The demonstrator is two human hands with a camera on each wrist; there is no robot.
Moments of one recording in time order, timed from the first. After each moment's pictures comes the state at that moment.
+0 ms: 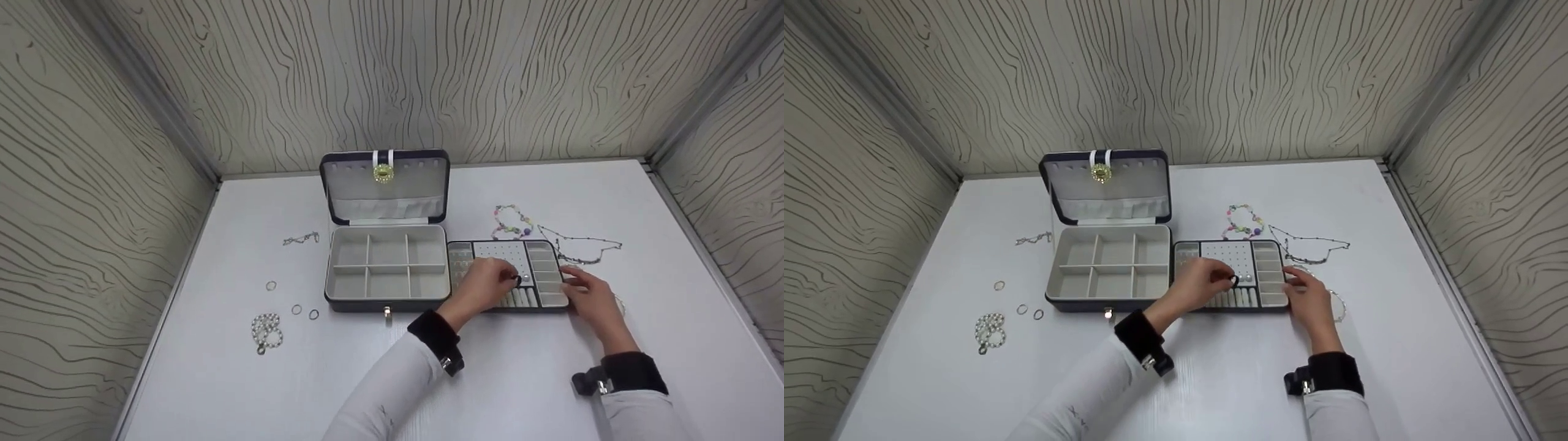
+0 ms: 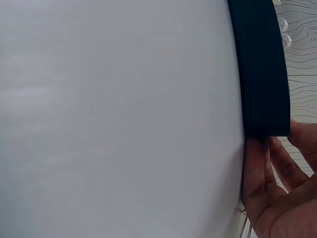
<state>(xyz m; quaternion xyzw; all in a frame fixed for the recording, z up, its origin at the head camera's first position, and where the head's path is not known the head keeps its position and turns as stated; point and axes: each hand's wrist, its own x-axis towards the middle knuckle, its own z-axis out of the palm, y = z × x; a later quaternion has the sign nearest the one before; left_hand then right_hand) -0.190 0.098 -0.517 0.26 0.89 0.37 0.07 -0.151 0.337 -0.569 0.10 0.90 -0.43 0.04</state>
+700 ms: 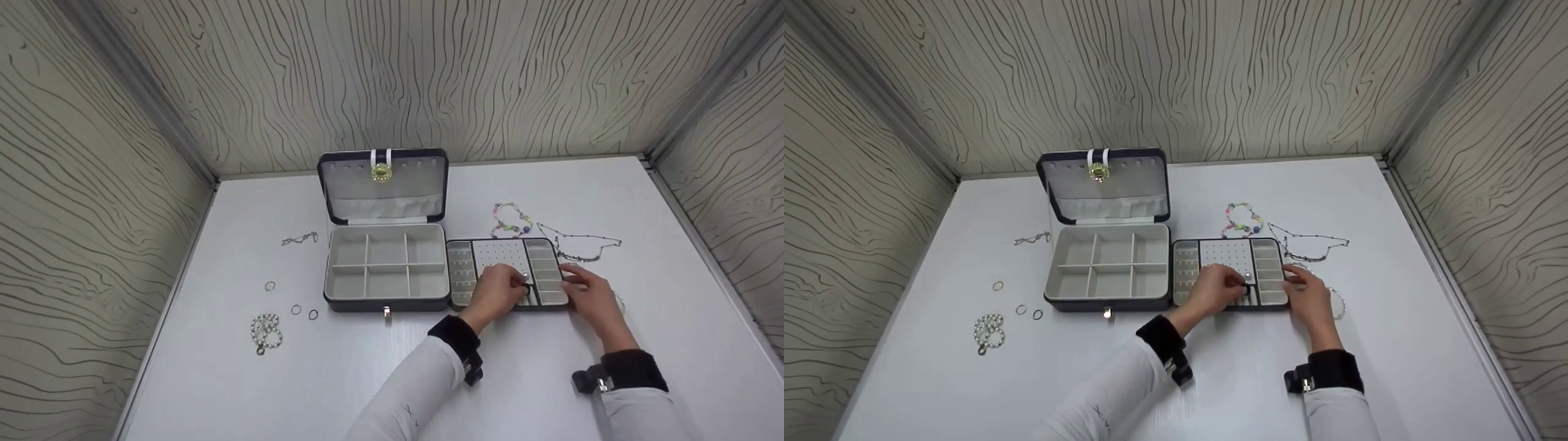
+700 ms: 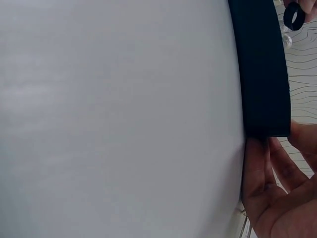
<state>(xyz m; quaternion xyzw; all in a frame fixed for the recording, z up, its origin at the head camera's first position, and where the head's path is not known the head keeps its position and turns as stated) -0.182 0.132 -0.545 0.14 0.89 0.43 0.10 -0.149 0.336 -0.570 0.10 0.89 -0.44 0.03</state>
